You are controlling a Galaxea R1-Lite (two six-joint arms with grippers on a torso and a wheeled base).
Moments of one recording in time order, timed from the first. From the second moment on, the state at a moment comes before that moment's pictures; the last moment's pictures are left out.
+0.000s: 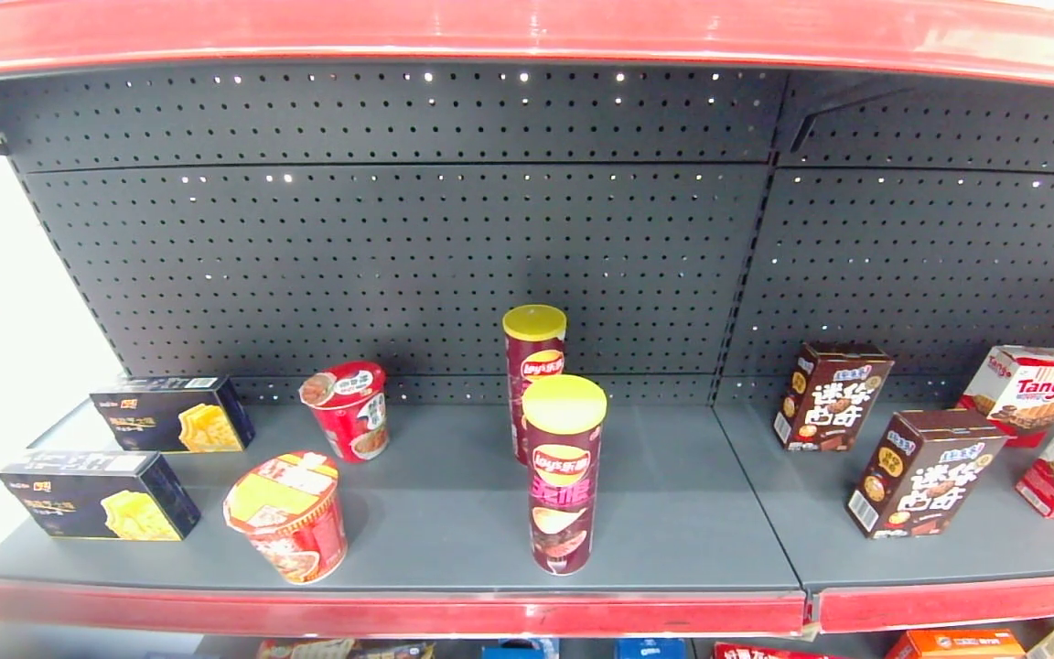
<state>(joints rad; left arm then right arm) 0.00 0.00 0.00 0.00 0.09 -0.05 -0.14 0.03 -0.01 -0.02 0.07 -0.08</state>
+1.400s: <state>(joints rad) 0.00 0.00 0.00 0.00 0.09 -0.05 0.53 1.02 -0.55 -0.22 -0.20 0.01</state>
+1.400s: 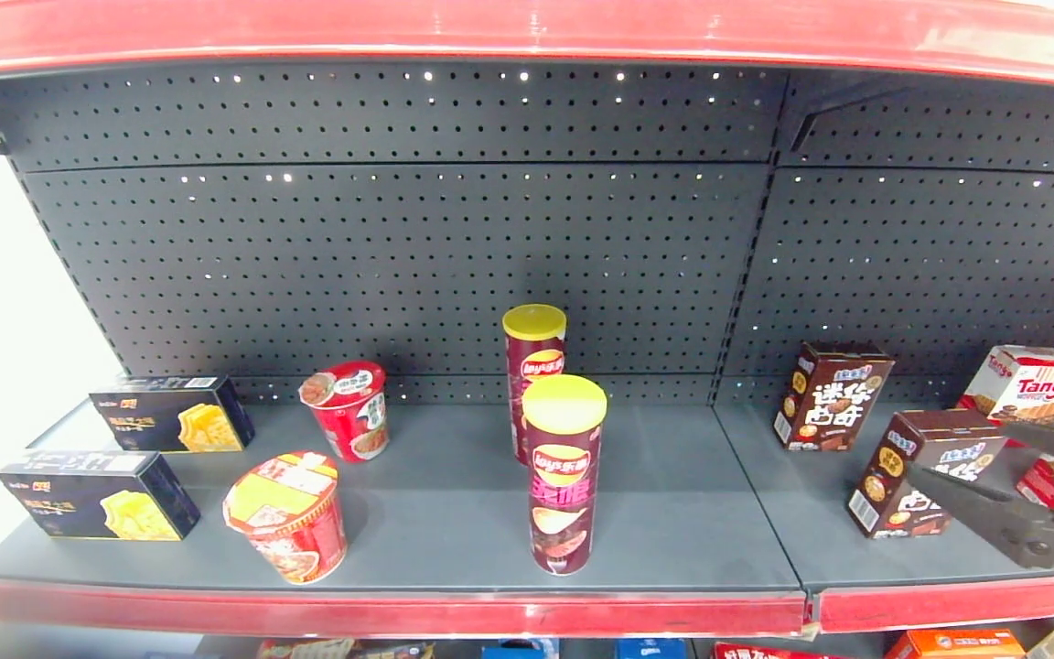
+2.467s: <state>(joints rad) 0.00 0.00 0.00 0.00 0.09 -0.05 0.72 1.68 -0.53 -0.66 -0.43 0.36</state>
